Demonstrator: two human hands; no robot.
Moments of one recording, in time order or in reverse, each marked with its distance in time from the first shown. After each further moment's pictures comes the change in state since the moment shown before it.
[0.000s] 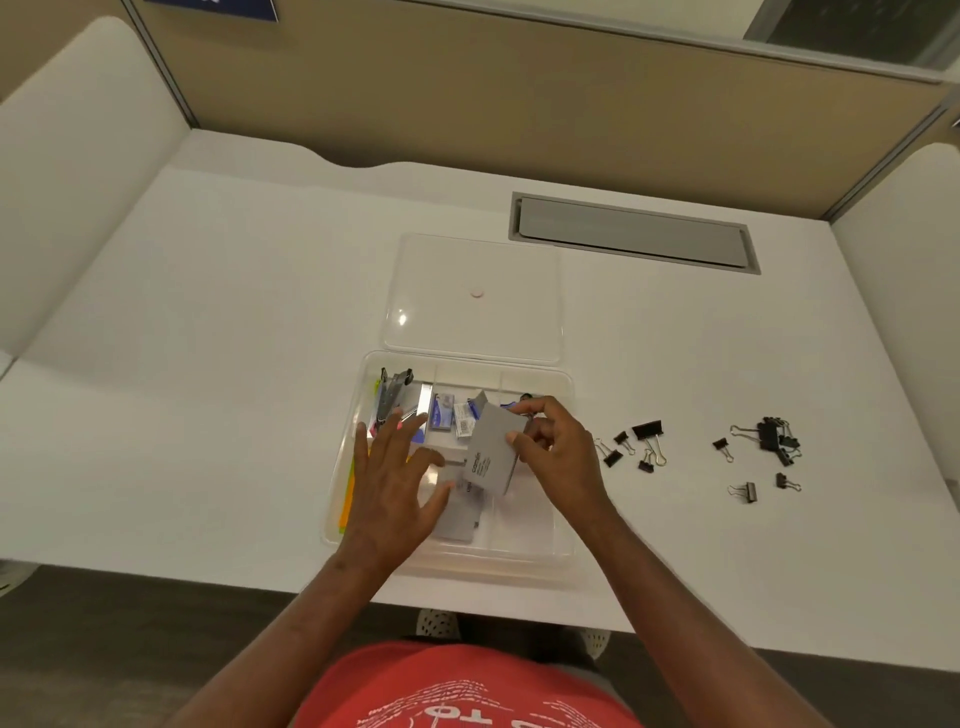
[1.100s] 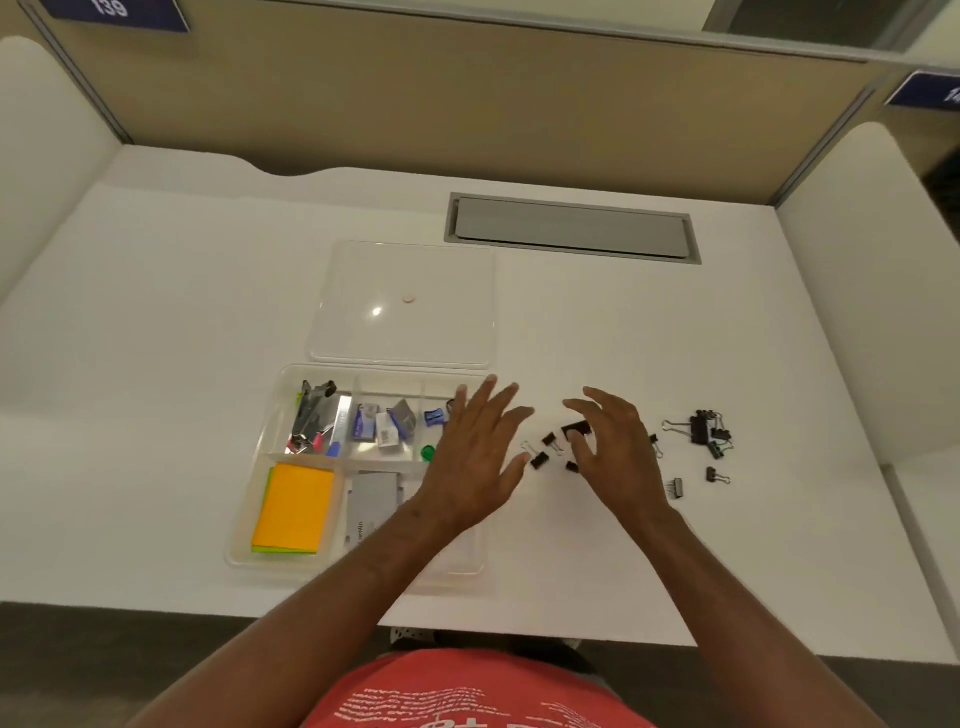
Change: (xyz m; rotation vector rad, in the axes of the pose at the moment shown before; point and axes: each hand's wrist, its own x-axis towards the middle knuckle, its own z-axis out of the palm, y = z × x) left_hand 0.097 0.154 0.061 -0.106 -0.097 0.257; right_hand 0.011 0.078 -0.156 -0.676 0.151 -0.184
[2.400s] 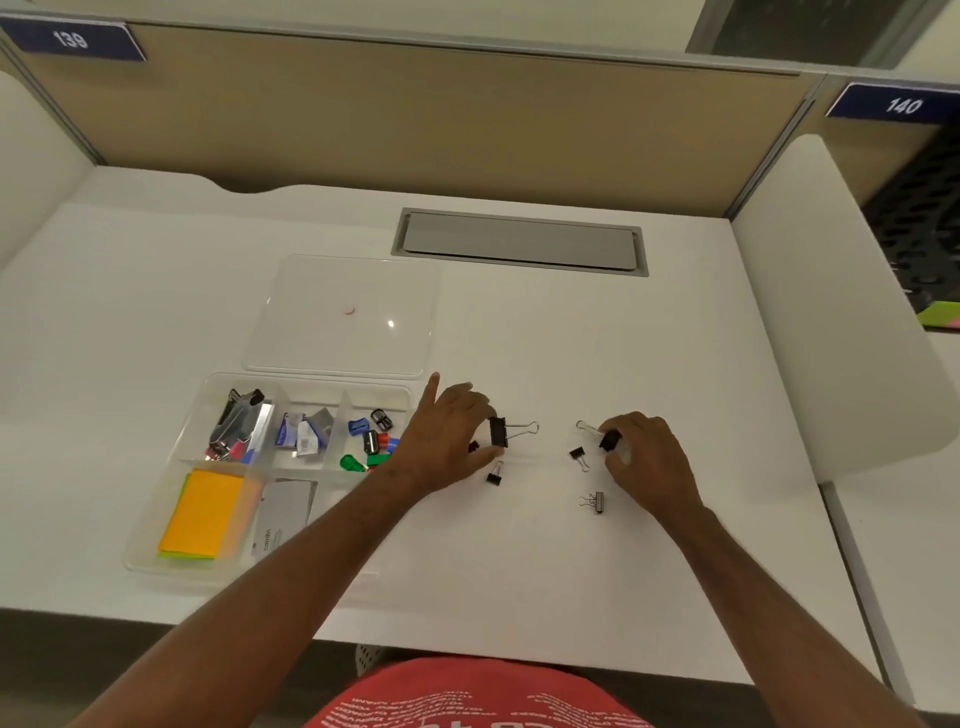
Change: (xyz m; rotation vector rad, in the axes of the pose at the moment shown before) left_hand 0.076 0.029 0.051 0.204 -0.216 -0.047; right_hand 0.012 0.162 -0.061 -0.080 -0.152 0.082
